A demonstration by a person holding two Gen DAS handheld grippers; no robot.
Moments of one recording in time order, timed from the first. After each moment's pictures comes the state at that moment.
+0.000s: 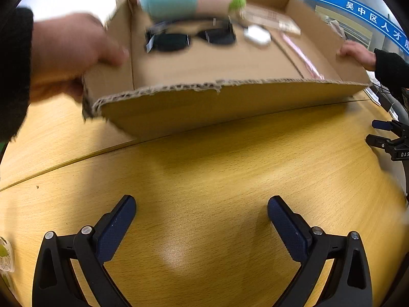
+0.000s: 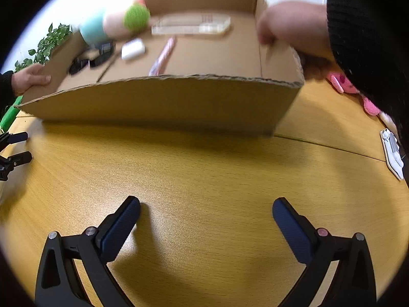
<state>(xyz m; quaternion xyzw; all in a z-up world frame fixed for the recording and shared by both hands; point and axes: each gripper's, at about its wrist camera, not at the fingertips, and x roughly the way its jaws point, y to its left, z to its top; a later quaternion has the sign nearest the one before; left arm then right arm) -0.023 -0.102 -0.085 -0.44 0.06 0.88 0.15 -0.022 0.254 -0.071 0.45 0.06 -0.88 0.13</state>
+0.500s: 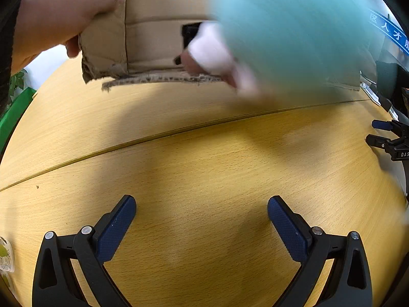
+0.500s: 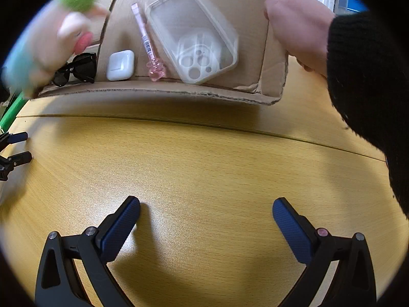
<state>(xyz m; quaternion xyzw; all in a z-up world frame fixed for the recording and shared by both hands) -0.022 -0.102 -0.085 -0.44 0.07 0.88 0.15 -0.023 0.254 -0.071 0.45 0.06 -0.88 0.13</state>
